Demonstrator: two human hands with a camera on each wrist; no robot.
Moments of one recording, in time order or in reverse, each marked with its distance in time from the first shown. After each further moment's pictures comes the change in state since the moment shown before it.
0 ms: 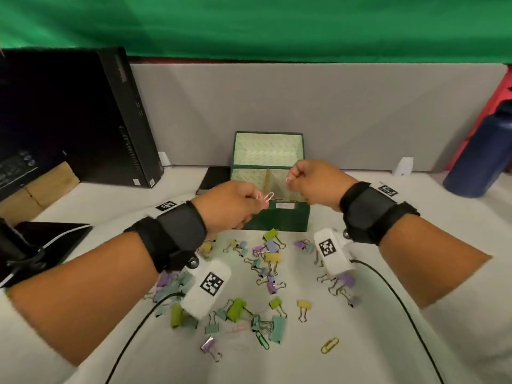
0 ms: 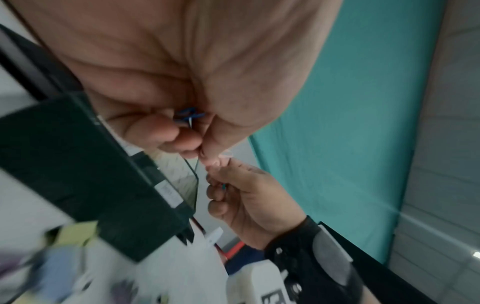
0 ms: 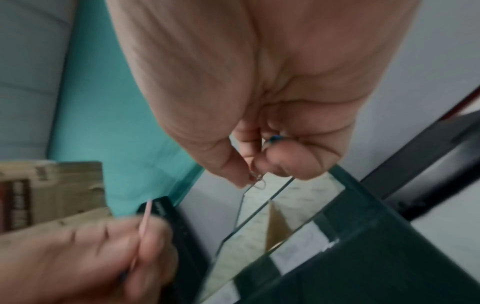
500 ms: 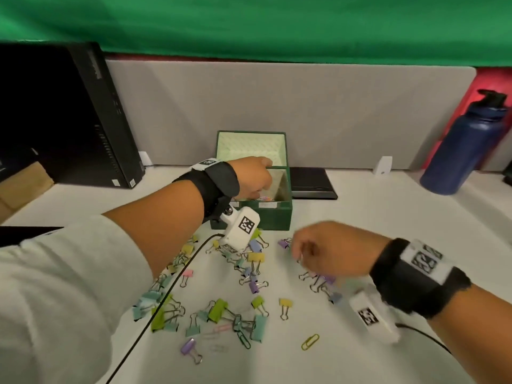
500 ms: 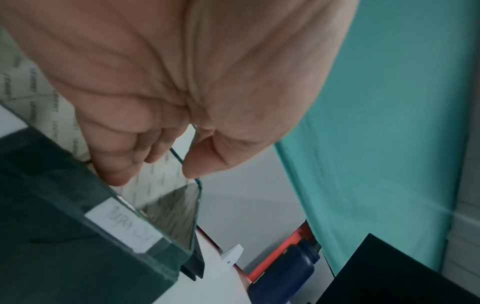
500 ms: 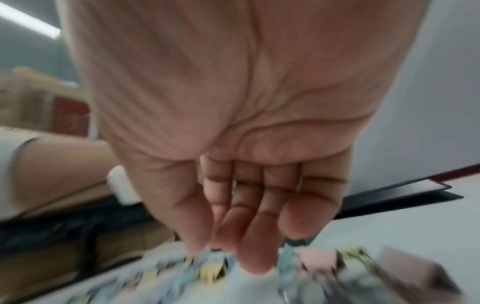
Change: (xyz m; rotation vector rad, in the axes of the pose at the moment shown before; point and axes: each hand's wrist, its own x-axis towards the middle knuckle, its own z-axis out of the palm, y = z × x) left_hand 0.093 0.039 0.015 0.098 -0.054 -0.066; right_hand -0.092 0.044 0.003 -0.415 -0.326 -0.143
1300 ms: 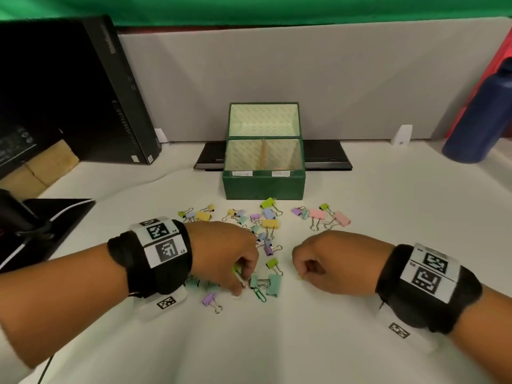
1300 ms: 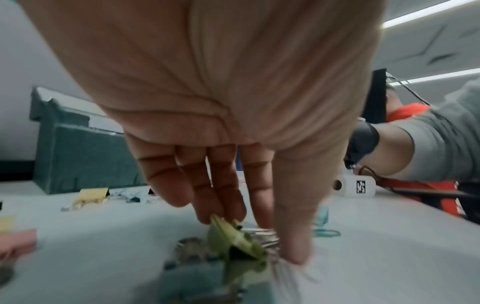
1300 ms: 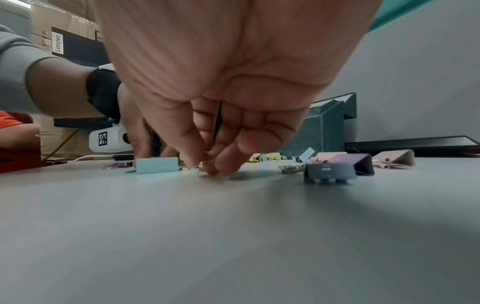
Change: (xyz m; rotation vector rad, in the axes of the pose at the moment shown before) left_hand -0.150 -0.084 0.041 0.876 -0.485 0.328; right_hand -0.034 -0.027 0.054 -0.128 -0.082 -0.164
